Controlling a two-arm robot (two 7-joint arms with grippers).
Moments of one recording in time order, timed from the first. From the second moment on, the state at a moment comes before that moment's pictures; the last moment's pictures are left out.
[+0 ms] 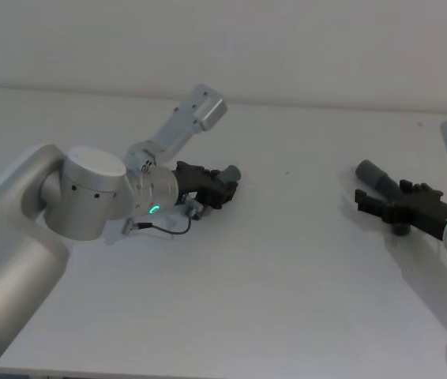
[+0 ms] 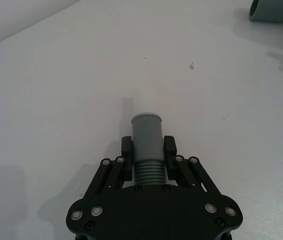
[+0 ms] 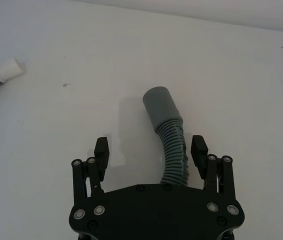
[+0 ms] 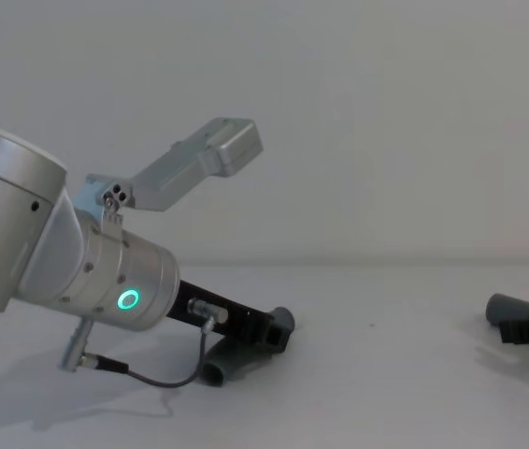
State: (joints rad) left arm -0.51 0.25 0.53 -1.42 -0.25 0.67 -0.34; right arm 0.23 0.45 -0.24 -1.57 0.40 0.57 0.26
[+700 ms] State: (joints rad) left arm -0.51 0.25 0.53 -1.42 -0.25 0.67 -0.34; right arm 0.24 0.44 -0.25 -1.55 0.40 0.56 0.26
